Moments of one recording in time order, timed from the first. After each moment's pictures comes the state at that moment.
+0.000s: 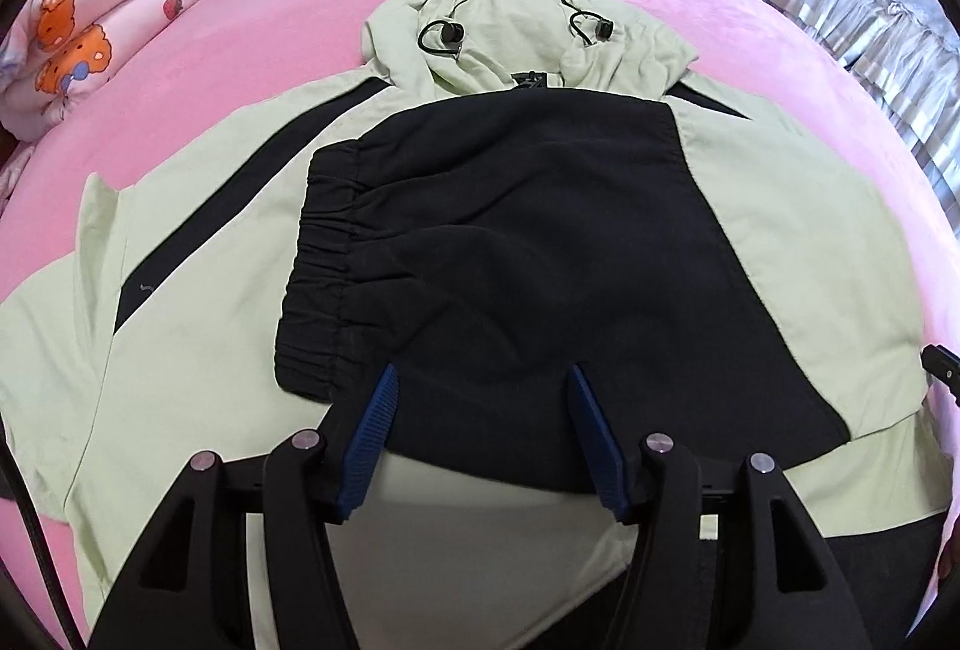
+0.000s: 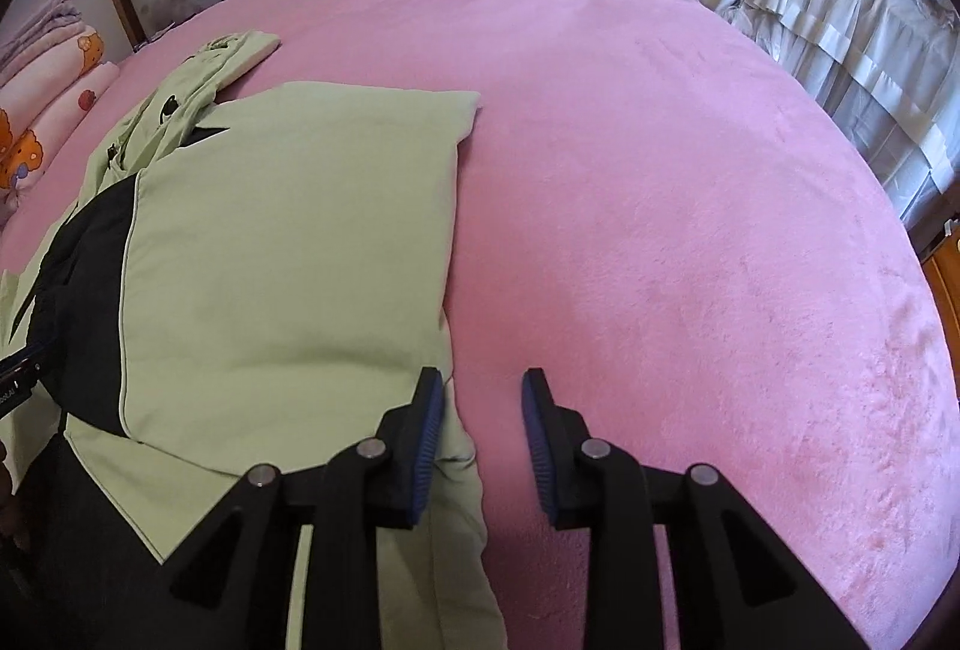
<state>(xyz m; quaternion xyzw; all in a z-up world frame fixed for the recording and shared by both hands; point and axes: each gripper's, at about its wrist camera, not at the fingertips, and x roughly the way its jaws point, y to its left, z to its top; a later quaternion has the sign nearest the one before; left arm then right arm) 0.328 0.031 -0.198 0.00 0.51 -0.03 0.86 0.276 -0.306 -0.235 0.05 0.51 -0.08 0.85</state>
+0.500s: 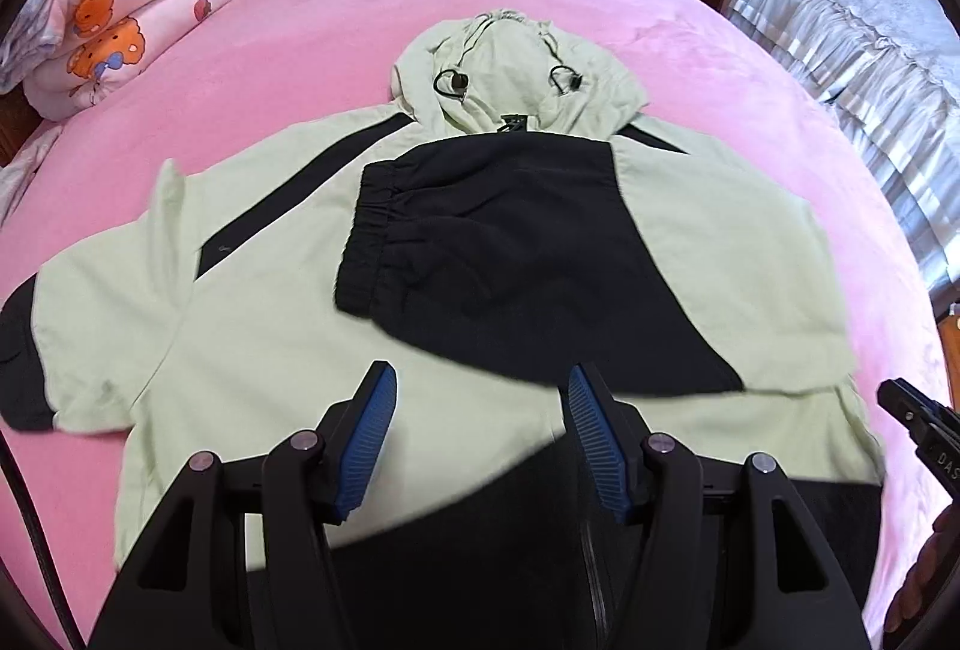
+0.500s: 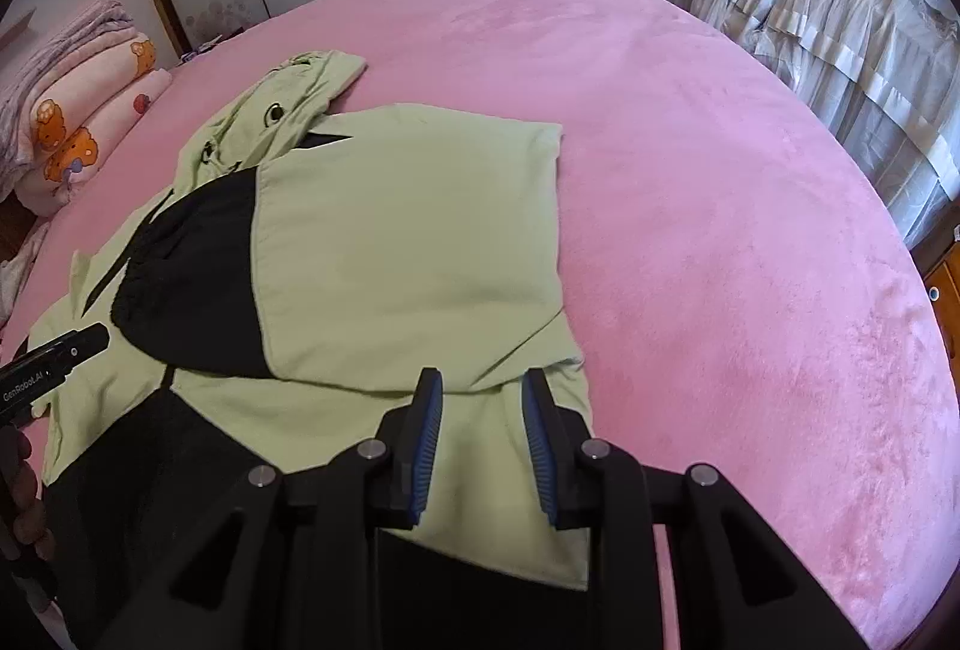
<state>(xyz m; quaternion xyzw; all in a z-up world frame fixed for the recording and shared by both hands) 0.264 0.030 -0.129 -0.03 0.50 -0.03 0.87 0.222 -0.255 -0.182 0.07 0.49 -0.02 0.87</state>
